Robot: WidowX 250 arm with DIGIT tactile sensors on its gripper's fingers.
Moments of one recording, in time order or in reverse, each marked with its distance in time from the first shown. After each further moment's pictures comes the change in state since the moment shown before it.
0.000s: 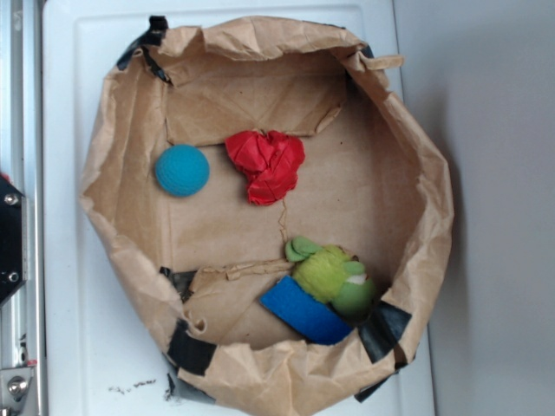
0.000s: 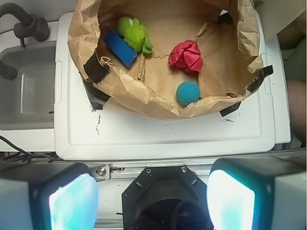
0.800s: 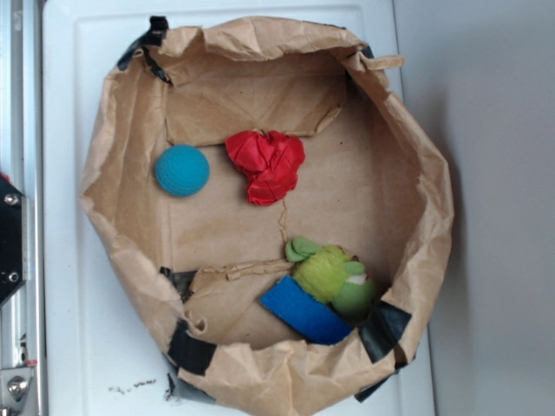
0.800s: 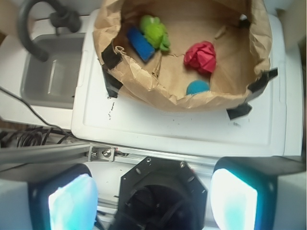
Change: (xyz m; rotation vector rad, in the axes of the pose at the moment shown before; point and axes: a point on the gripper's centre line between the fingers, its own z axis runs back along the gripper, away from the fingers) arm -0.023 0.037 0.017 -0.113 -0.054 -0.164
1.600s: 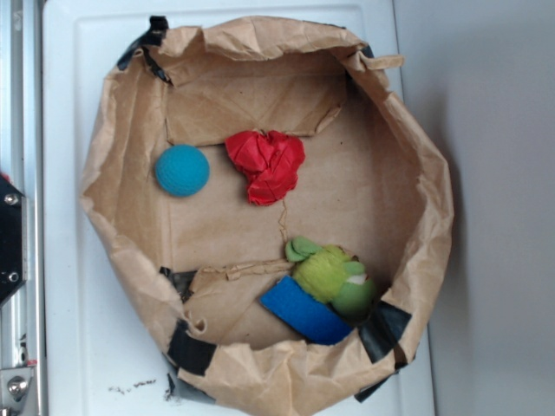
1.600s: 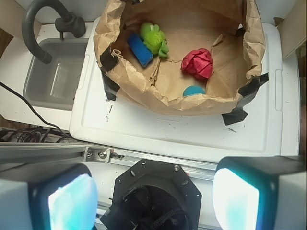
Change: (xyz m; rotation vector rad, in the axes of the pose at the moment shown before) arm 0.001 0.002 0.001 0.007 -0.010 0.014
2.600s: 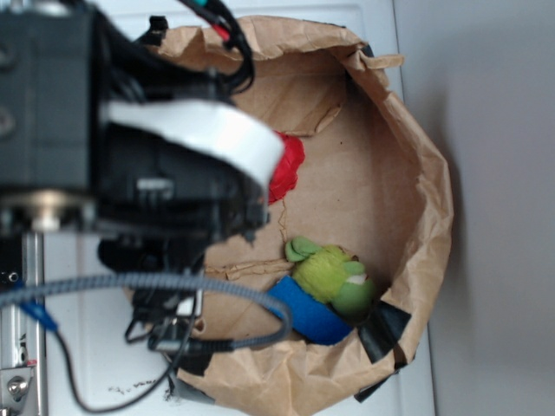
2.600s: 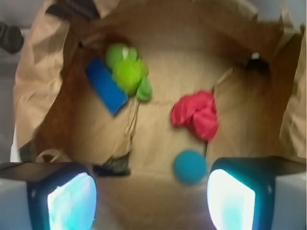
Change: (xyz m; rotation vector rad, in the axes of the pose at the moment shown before) arm 0.116 0.008 -0.114 0.112 0.059 -0.013
